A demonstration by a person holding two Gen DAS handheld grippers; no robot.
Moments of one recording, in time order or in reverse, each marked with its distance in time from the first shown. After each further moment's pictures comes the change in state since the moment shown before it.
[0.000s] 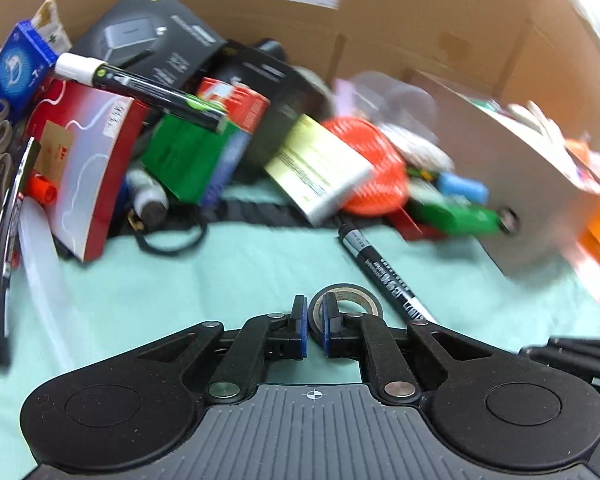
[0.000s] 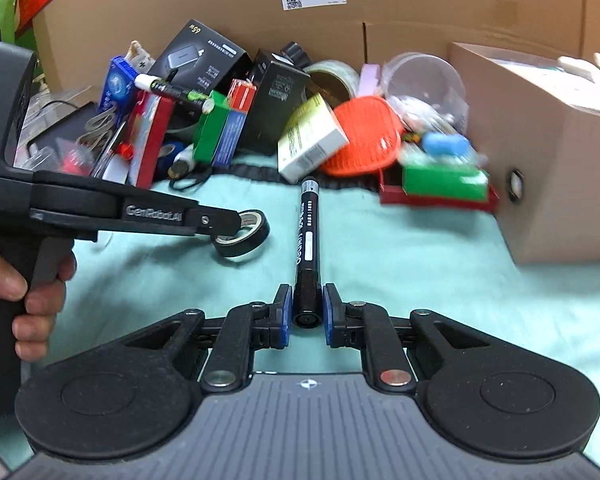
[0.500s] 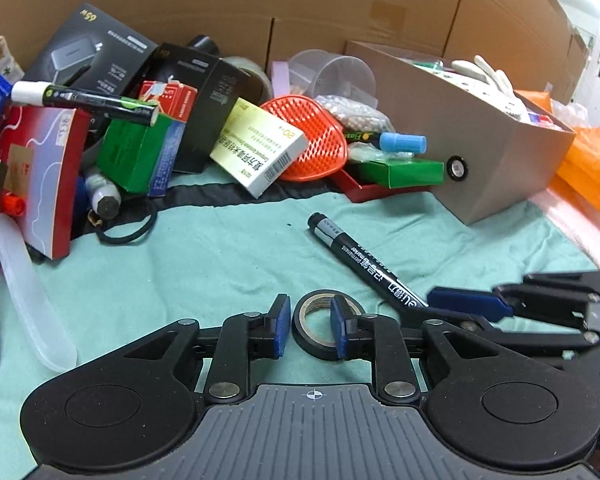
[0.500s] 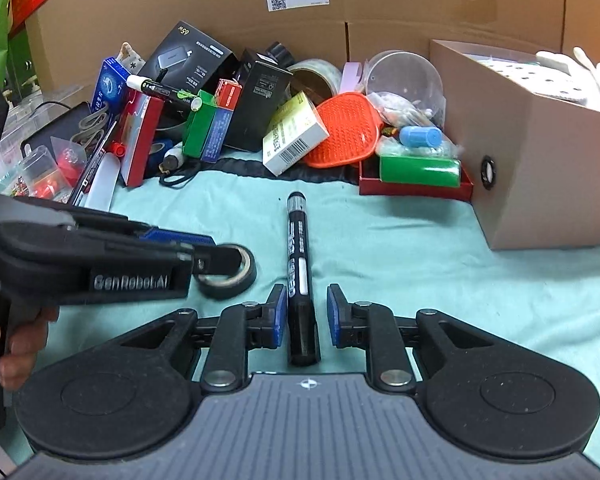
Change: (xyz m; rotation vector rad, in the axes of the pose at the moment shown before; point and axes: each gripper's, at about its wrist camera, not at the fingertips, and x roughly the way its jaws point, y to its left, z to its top) left arm -0.004 -0.028 -0.015 0.139 0.028 -0.035; right arm 0.000 -0.006 -0.003 0.011 -0.008 -0.023
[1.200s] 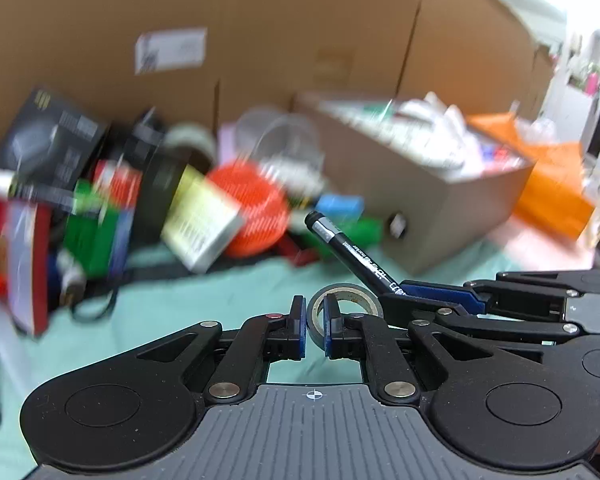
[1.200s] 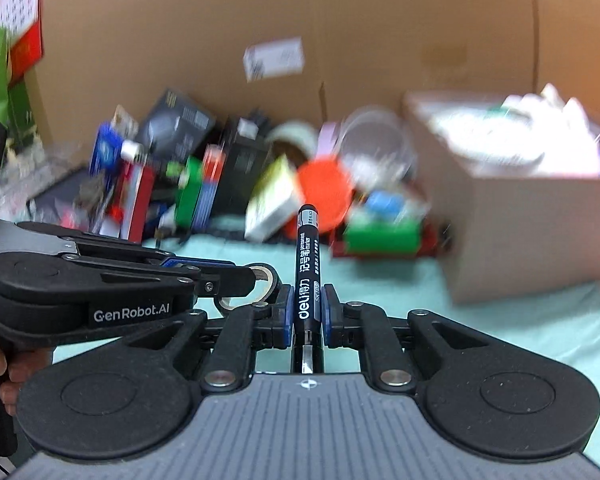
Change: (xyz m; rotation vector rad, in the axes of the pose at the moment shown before) left arm -0.026 -0.045 0.044 0.056 -0.115 -0.061; right arm -0.041 -0.022 0.026 0.045 -0.152 -0.012
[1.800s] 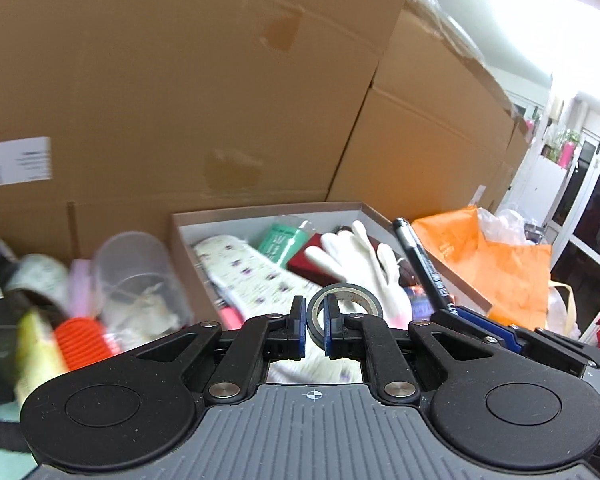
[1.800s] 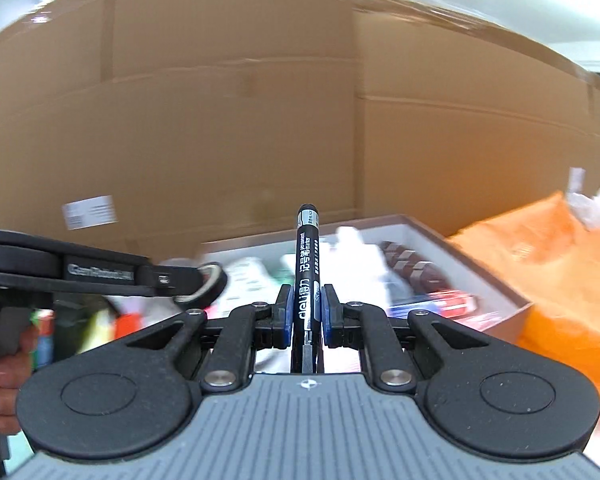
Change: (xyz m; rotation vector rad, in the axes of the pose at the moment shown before) left arm 0.100 -0.085 0.143 -0.094 -0.108 -0.140; right arm -0.027 -0.135 0.080 0.088 -0.237 -0.327
